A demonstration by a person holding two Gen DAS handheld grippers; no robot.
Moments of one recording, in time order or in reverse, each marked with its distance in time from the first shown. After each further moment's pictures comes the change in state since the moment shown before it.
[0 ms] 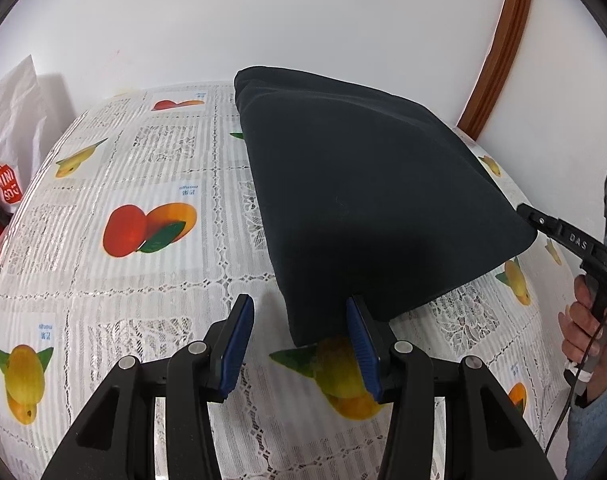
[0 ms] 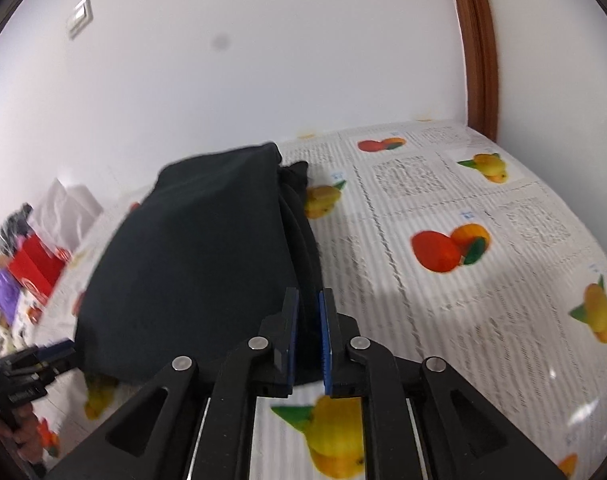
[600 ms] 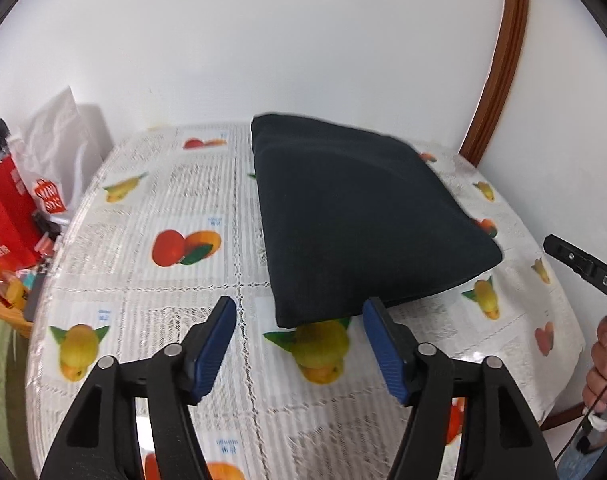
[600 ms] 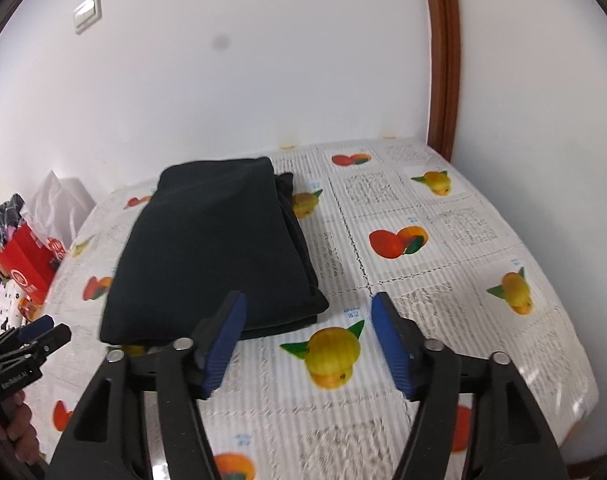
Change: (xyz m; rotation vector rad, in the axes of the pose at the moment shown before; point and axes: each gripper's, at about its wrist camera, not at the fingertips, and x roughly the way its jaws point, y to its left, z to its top) left arm -0.089 -0.036 0.000 -0.023 -0.092 0.089; right arm -0.103 0.034 0.002 -0.023 0.007 -0.139
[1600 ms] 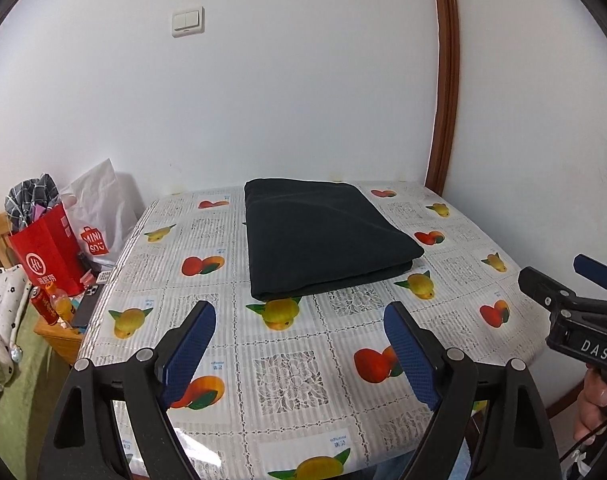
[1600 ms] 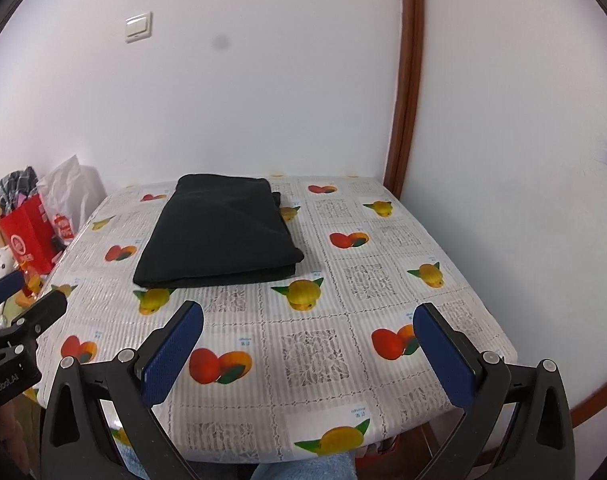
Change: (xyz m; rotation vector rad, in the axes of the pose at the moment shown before) left arm -0.142 -0.070 -0.070 0.084 -0.219 0.073; right arm -0.165 0.028 -0.087 -0.100 -0.147 -0.134
